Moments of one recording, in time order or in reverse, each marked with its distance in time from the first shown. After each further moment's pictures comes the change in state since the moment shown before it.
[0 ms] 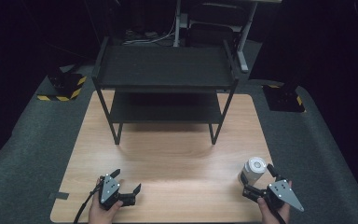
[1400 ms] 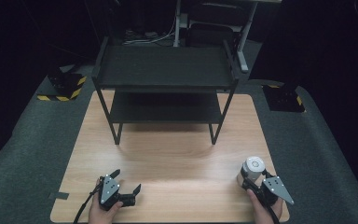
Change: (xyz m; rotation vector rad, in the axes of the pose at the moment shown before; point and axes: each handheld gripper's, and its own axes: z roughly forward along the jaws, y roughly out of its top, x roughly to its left) left arm -0.001 -0.001 -0.001 -0.006 0.004 0.003; right arm 0.003 -0.019 0.024 0.056 -0.031 0.038
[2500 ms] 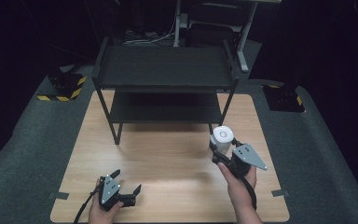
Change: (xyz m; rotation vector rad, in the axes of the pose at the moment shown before) left arm -0.001 0.002 0.000 0.011 -0.002 0.014; right arm 0.061 0.108 0.062 -0.067 0.208 -0.031
